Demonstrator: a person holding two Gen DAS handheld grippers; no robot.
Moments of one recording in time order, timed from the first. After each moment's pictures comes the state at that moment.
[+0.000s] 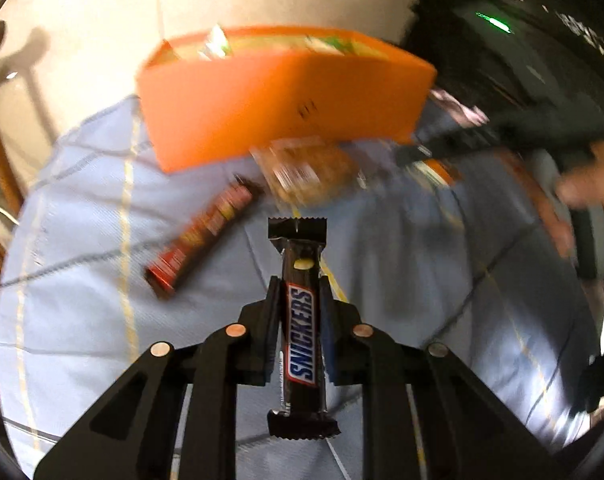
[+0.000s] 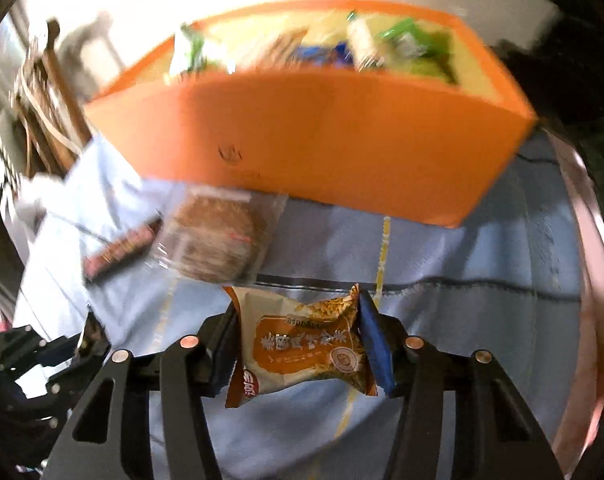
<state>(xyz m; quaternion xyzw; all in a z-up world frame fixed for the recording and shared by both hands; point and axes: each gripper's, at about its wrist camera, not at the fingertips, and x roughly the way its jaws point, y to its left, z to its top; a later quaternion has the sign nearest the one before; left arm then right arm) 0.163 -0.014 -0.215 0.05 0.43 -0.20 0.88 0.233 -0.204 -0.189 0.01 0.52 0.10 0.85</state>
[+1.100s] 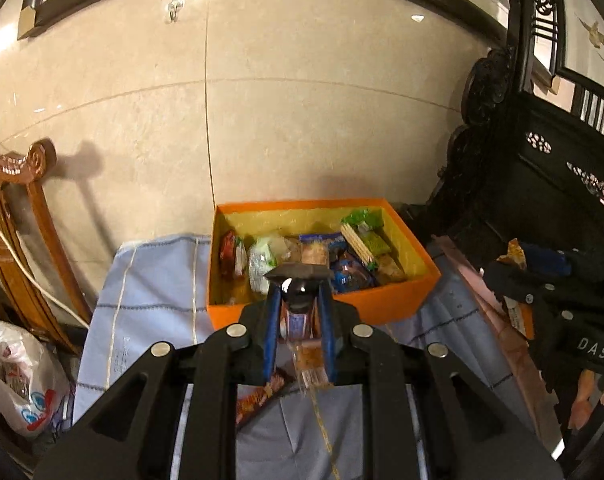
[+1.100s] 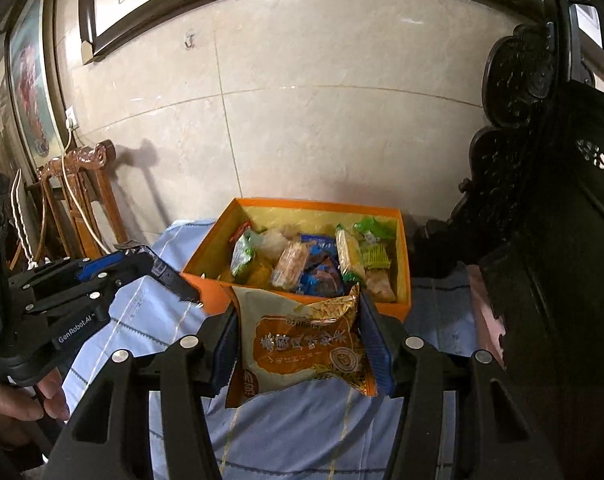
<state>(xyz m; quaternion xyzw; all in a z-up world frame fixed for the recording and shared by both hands) 0.211 -0.012 -0.024 0.01 0.31 -0.14 0.94 0.181 -0.215 0.010 0.00 0.34 0.07 0.94</state>
